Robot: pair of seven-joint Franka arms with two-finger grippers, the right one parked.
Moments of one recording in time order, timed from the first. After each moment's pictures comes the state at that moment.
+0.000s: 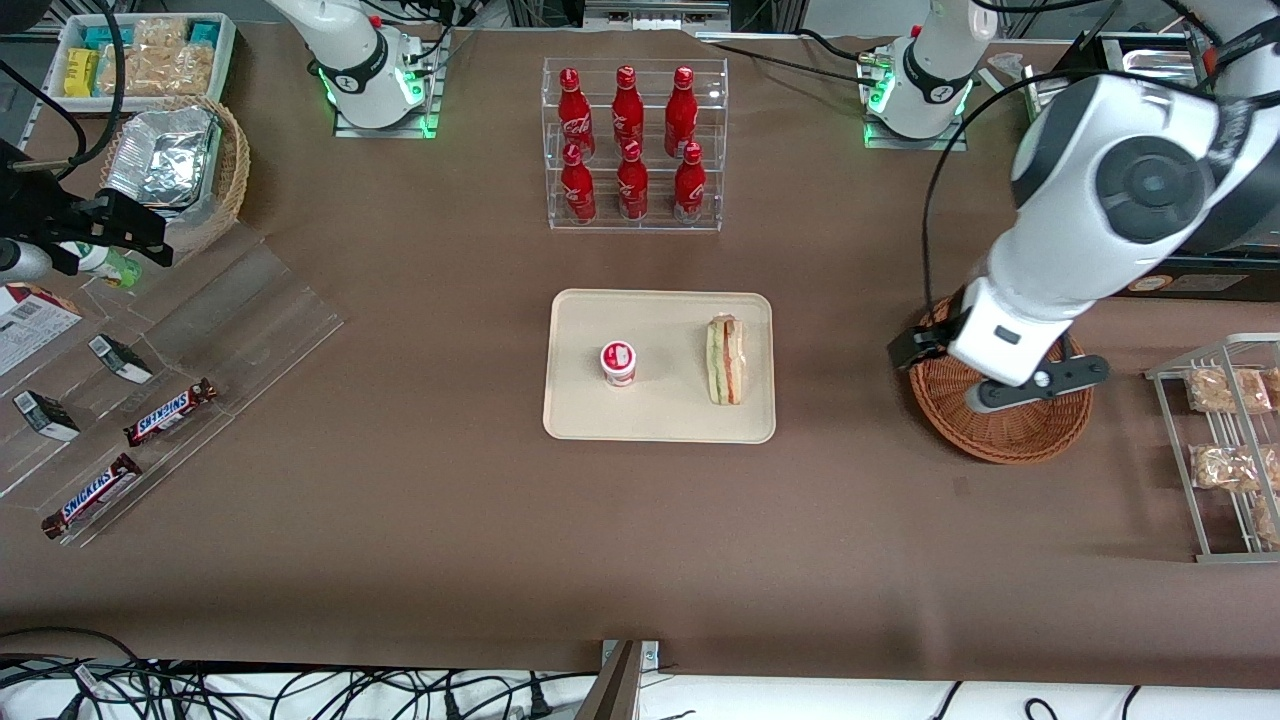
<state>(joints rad) 0.16 0.31 -0.47 -1.47 0.15 1.73 -0.56</state>
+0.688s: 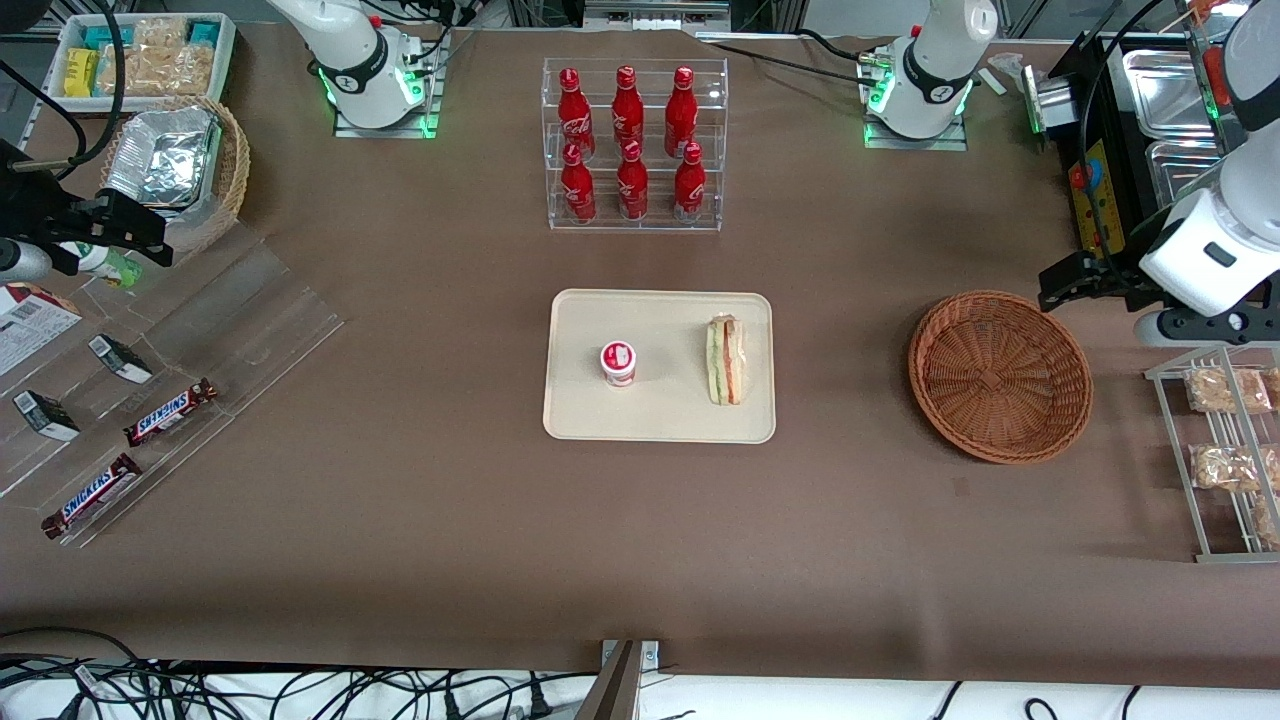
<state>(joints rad) 0.04 0.14 -0.11 -1.50 0.02 1.59 -0.07</state>
